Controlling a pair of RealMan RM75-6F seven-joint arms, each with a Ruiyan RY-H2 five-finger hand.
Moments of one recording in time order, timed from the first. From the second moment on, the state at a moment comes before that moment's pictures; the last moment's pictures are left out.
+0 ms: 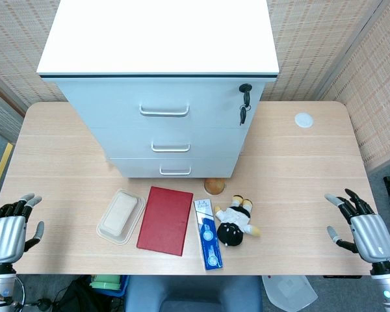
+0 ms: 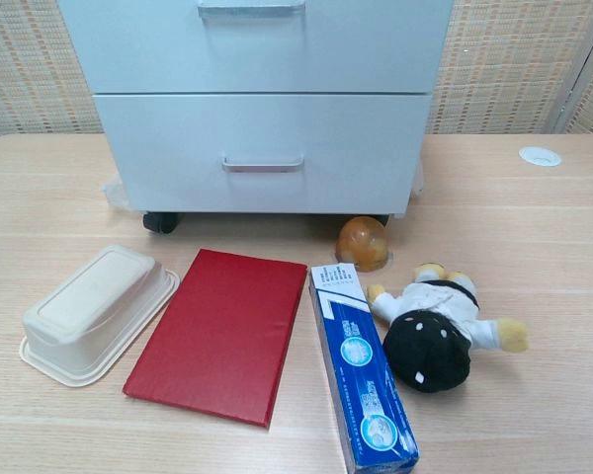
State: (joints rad) left arm -0.10 -1.18 -0.09 -1.77 1.39 1.51 0.38; right arm 0.08 -1.12 0.01 -1.55 -1.61 1.49 0.13
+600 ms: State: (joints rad) left arm -0.11 -1.15 -0.08 -1.78 1.43 1.51 0.35; right arm 0.07 -1.11 0.00 -1.55 -1.62 1.51 0.12
